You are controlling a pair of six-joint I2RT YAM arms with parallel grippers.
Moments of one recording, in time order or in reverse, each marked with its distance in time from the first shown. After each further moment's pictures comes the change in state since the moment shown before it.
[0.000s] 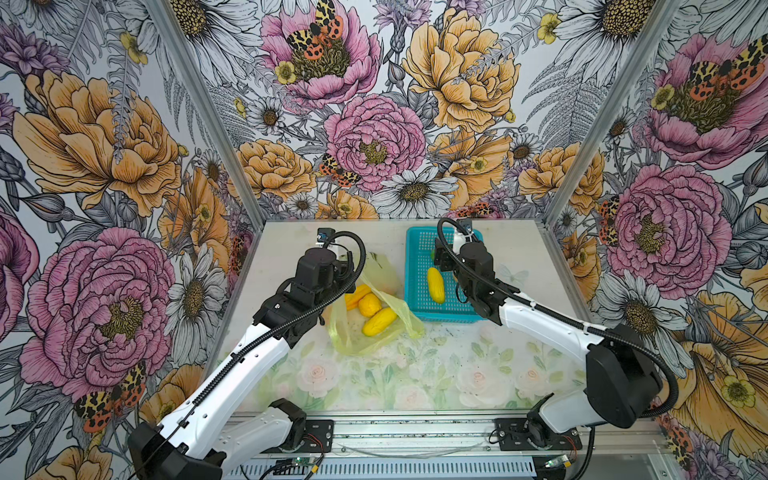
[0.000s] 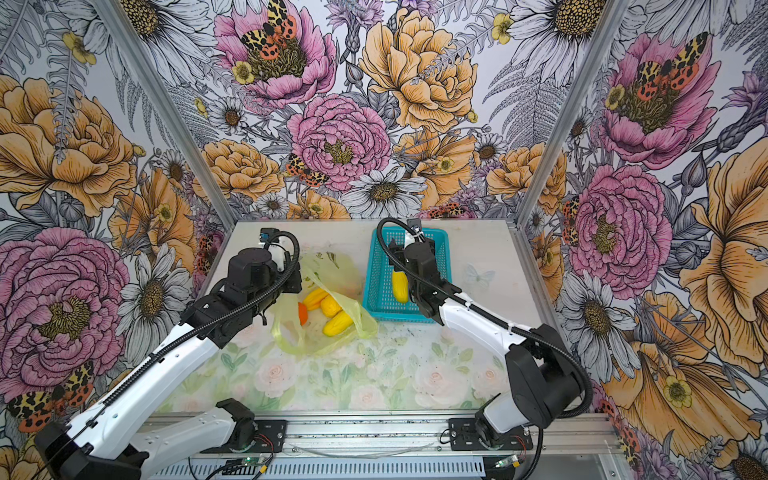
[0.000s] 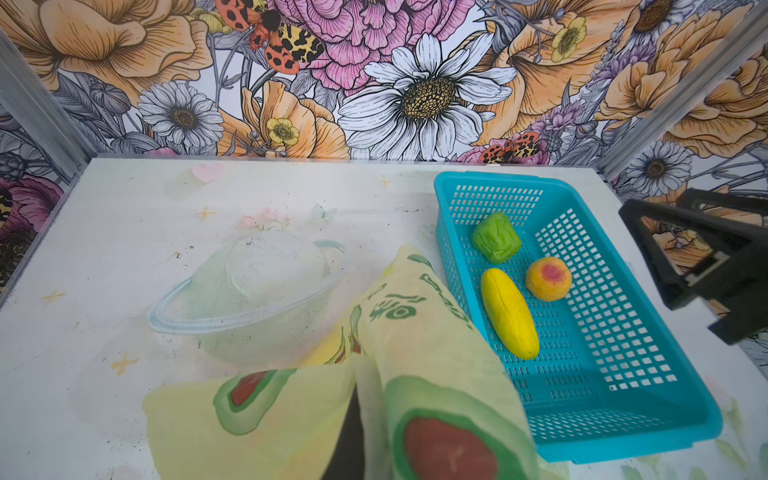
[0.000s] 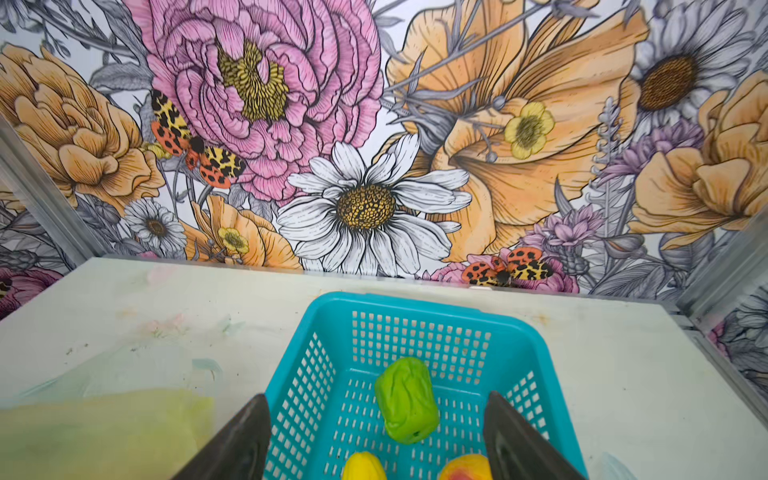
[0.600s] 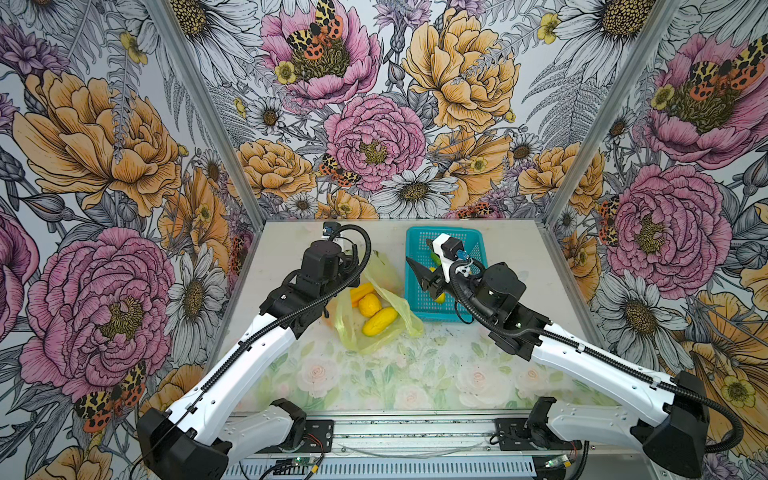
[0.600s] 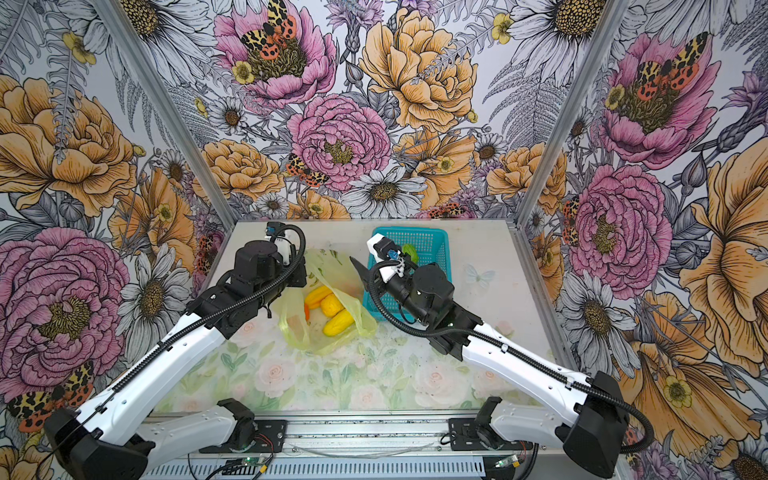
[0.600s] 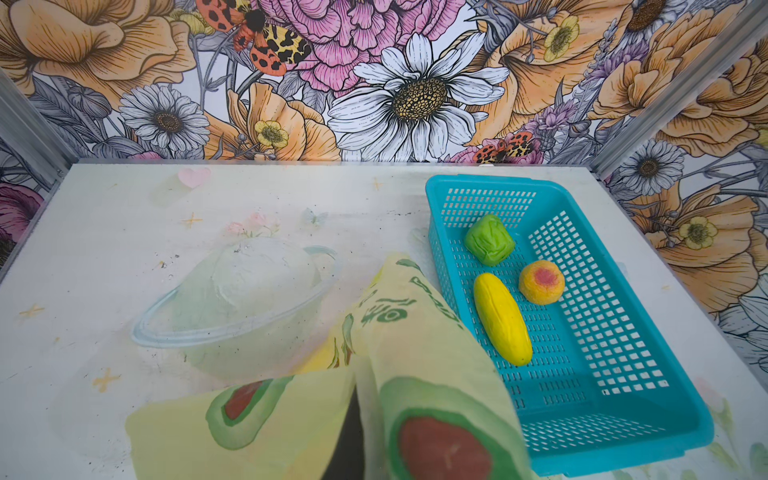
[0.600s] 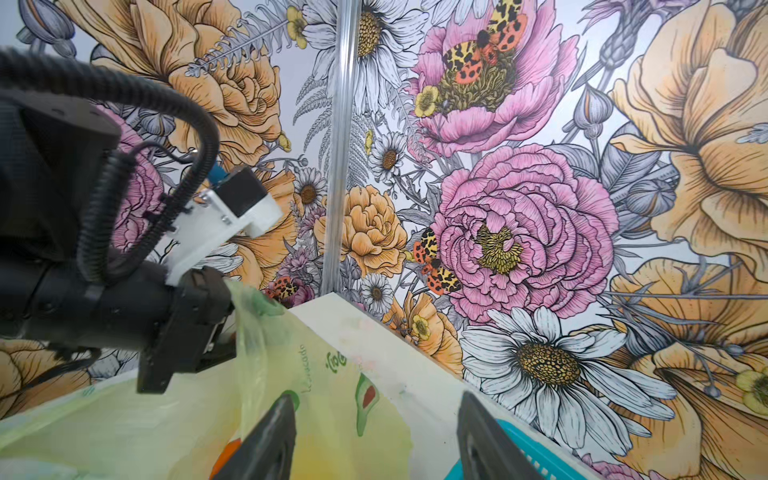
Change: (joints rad) left arm 0.000 0.071 0.047 0.007 0.019 0.000; right arm 0.266 -0.295 -0.021 0.003 -0.330 -0.253
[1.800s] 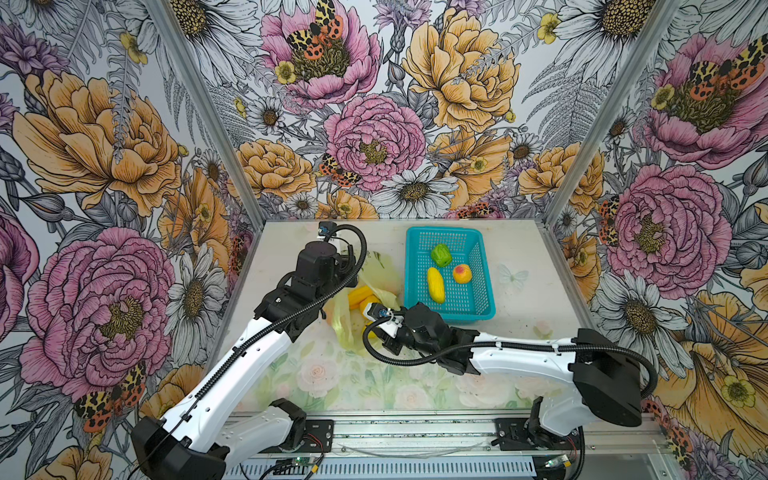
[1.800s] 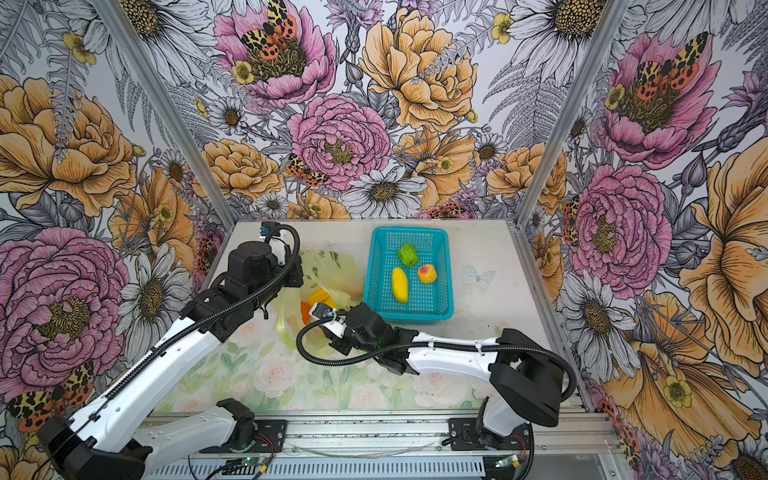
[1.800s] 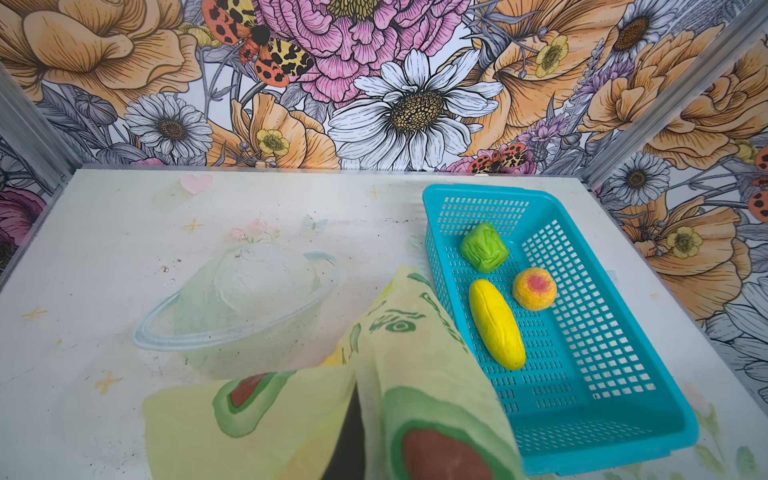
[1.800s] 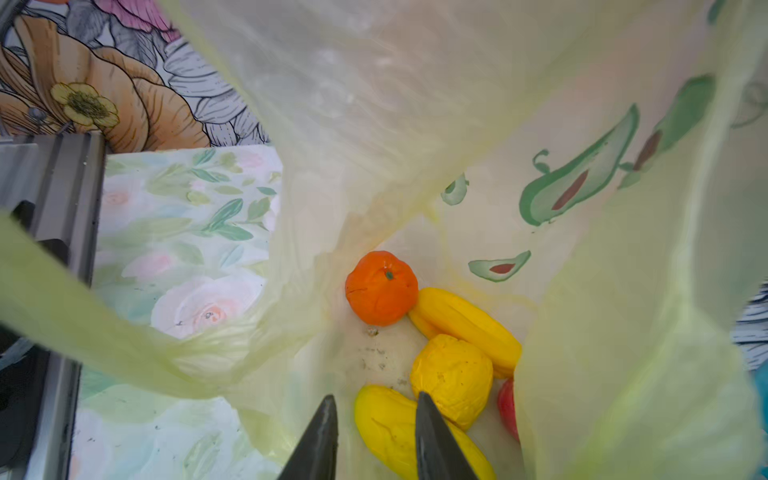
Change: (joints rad) left arm 0.011 -0.037 -0.004 -0.001 0.007 -0.002; right arm 0.244 0.449 -0.027 -0.011 0.003 -0.042
